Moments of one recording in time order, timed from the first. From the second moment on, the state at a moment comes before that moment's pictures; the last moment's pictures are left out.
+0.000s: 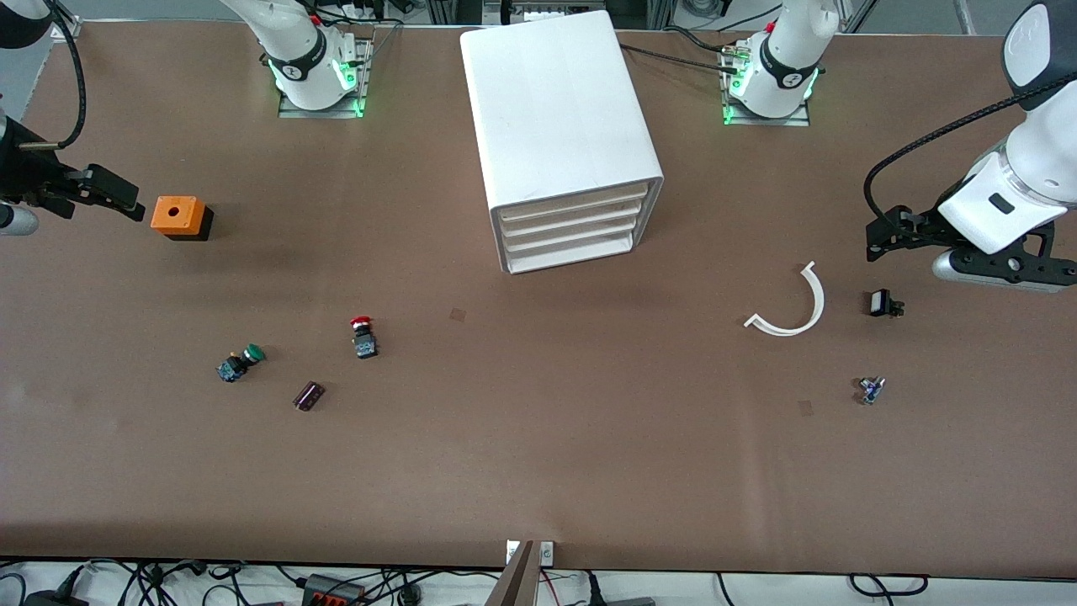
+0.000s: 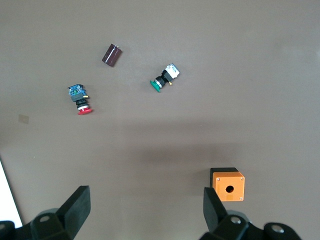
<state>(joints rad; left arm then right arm) -0.01 0.08 -0.06 -1.65 0.01 1.74 0.04 0.02 -0.02 -0.07 -1.71 -0.01 1.67 -0.02</state>
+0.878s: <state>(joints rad) -0.03 0.13 -0.06 -1.65 0.01 1.56 0.04 0.02 -0.01 -0.07 -1.72 -0.01 1.66 -0.02</state>
